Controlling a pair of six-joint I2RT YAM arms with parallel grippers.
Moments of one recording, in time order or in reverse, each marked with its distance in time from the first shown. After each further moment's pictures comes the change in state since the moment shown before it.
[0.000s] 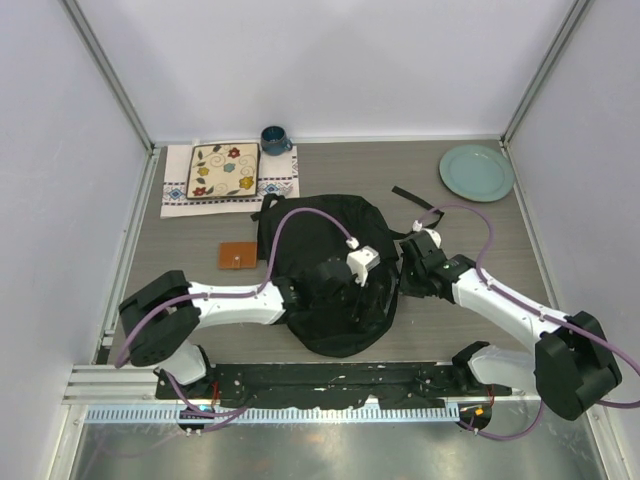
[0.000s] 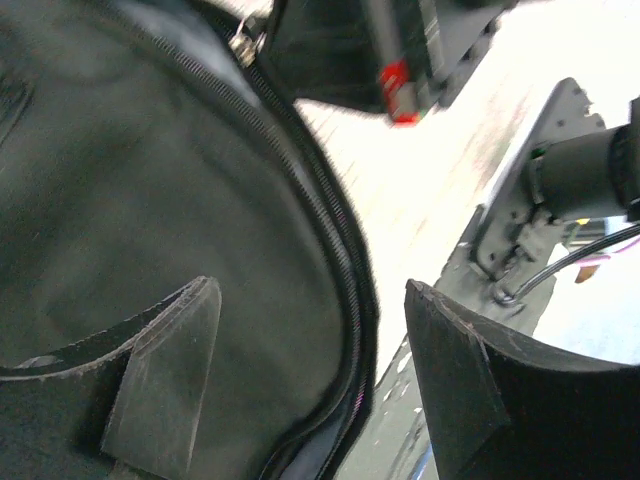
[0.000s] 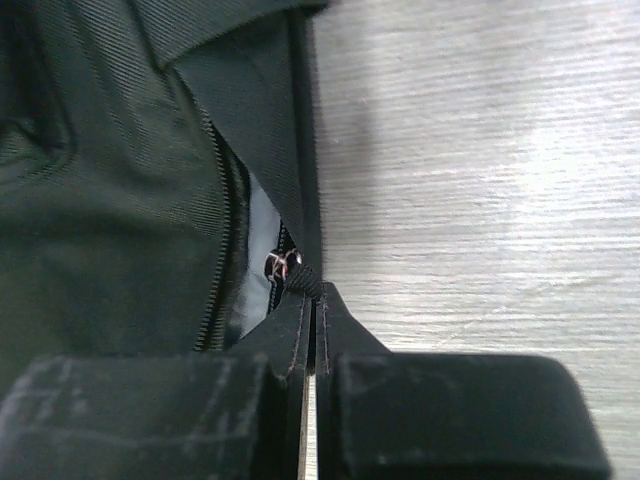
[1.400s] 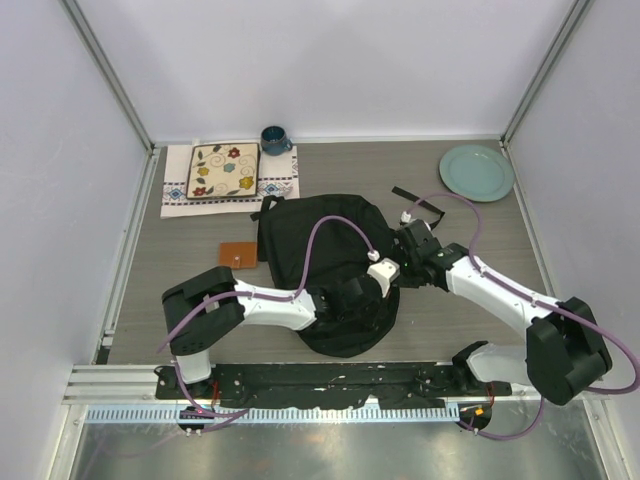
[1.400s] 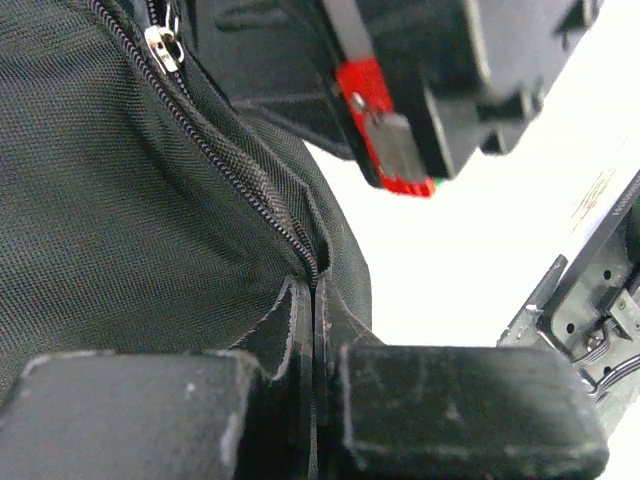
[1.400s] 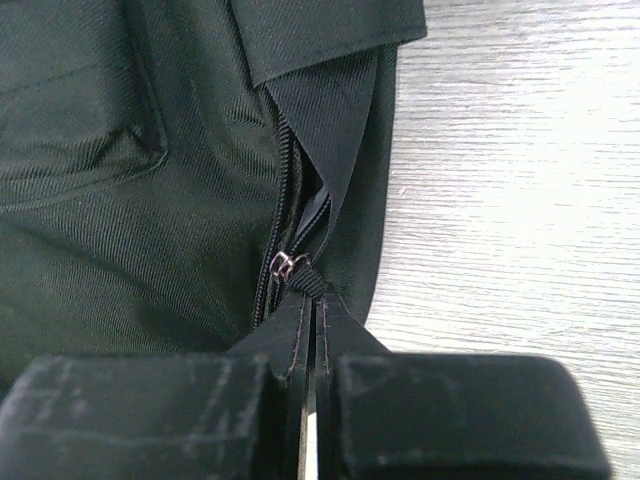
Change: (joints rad) left arm -0.116 0.193 0.095 -0.040 -0.263 -0.037; right arm -0.015 0.054 0.077 0.031 -0.104 -0.096
